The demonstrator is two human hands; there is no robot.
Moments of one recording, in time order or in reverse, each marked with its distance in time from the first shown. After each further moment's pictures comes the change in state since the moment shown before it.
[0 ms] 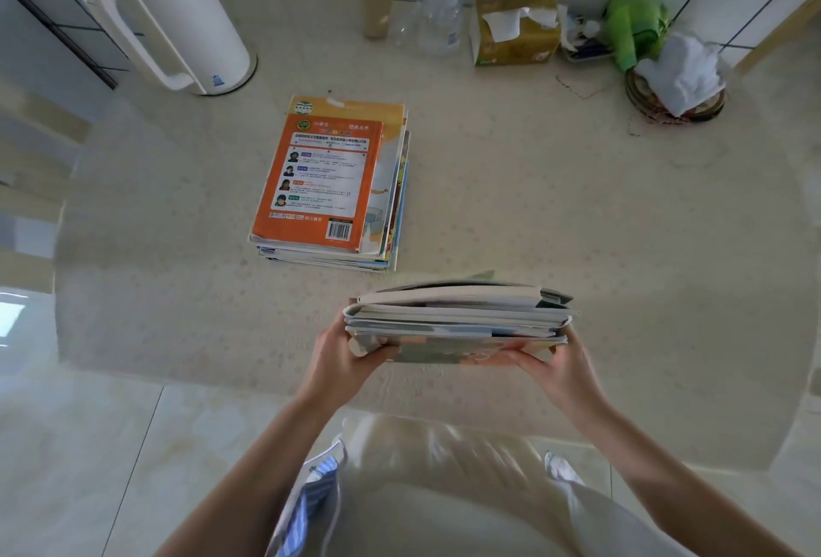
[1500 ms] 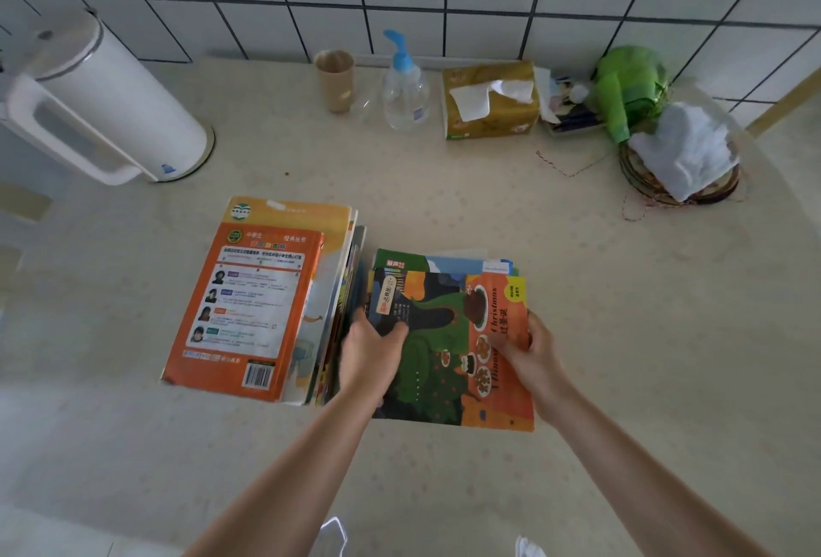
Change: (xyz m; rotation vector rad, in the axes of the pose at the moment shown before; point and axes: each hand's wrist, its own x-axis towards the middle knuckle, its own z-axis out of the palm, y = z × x) left_hand 0.191 0.087 0.106 0.153 0.171 -0.490; right_hand 0.204 0.007 -0.026 0.408 -0.089 0.375
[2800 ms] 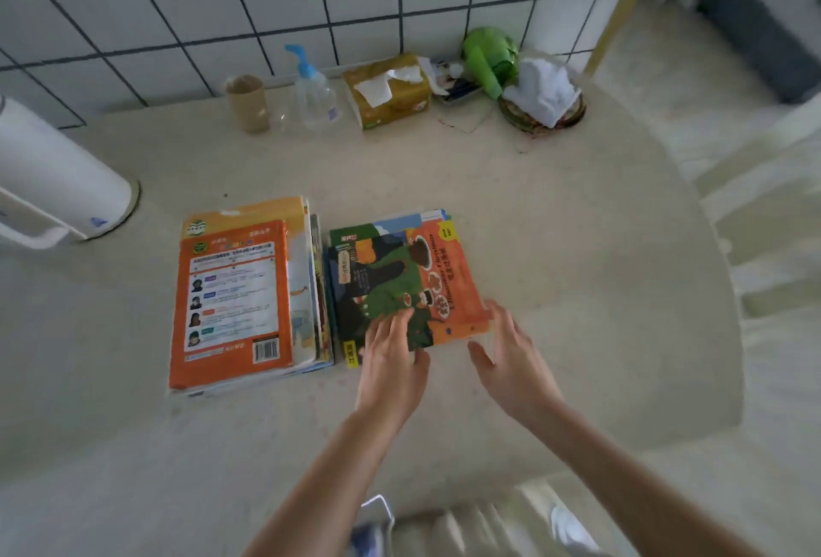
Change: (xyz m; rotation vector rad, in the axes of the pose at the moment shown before) left_hand -0.085 -0.059 -0.023 0.370 -0.244 0.695; right_hand -0.160 0.035 0.041 -0.678 0.314 -0.268
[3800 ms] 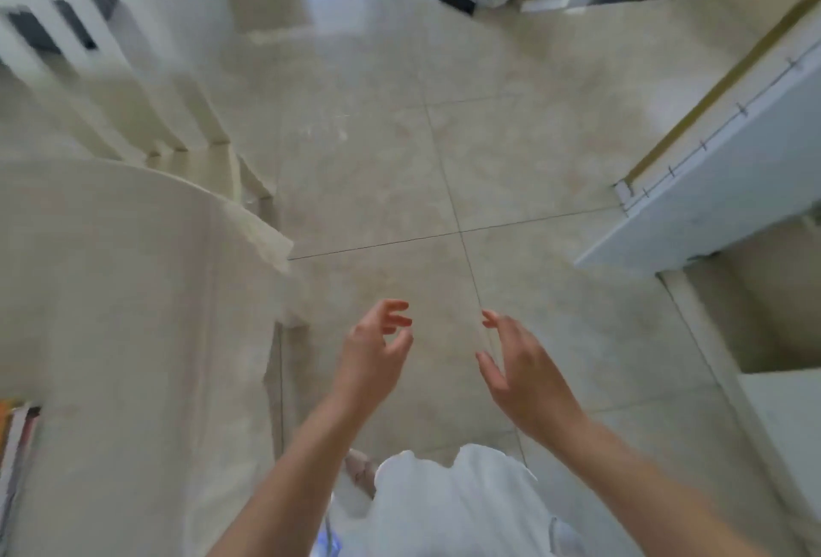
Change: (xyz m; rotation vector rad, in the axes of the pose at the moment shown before) left_hand -0.362 0.044 0.135 0.225 -1.178 0.916; right_hand -0.546 0.036 0.130 0.266 0.913 1.099
